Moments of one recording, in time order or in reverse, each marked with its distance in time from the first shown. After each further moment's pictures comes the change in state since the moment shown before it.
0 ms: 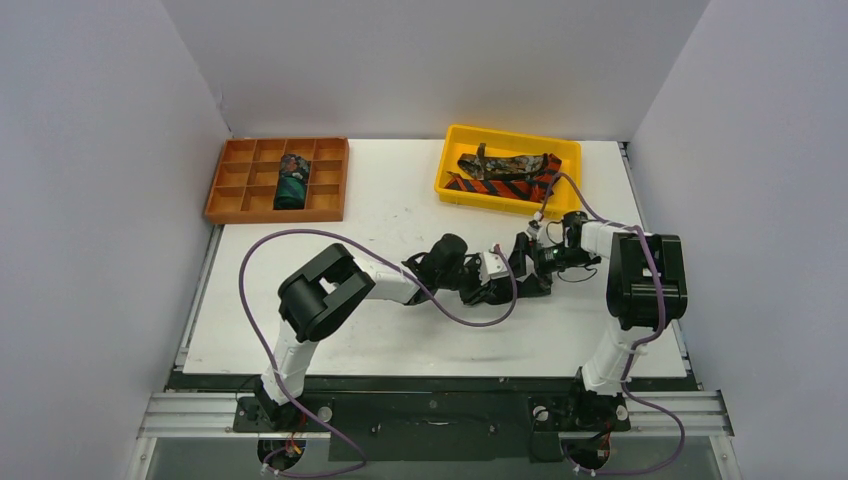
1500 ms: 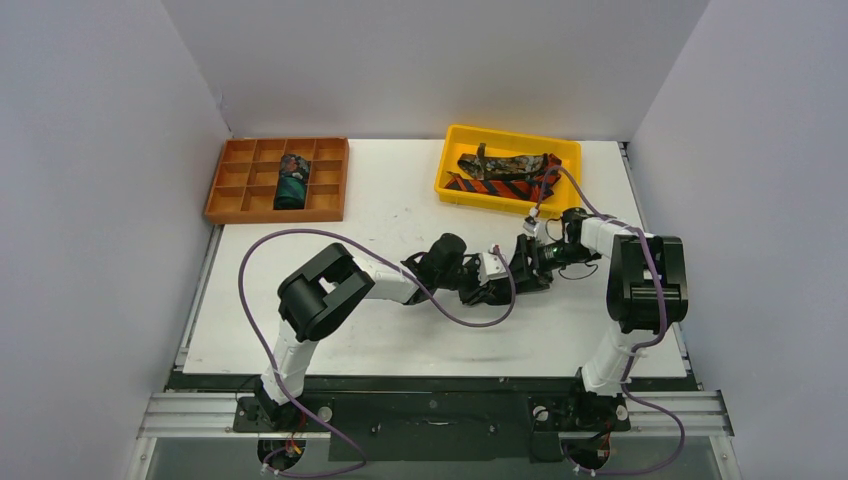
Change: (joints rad) left arm 0.007 0.000 -0.004 0.002 0.025 0.021; right arm 0.019 -0.027 0.036 -0.090 -0.016 -0.146
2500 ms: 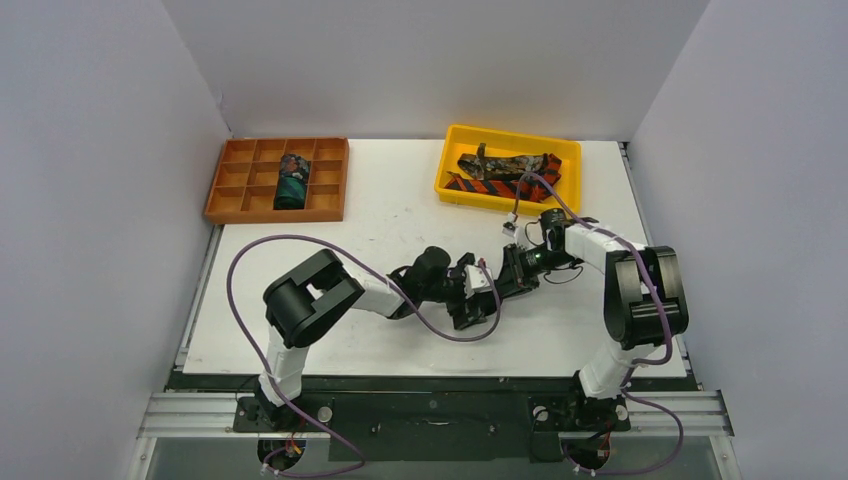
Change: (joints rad) left arm -0.001 -0.096 -0.202 0.156 -0.001 -0.001; right arm 0.139 -0.093 -0.055 0.021 0.066 0.022
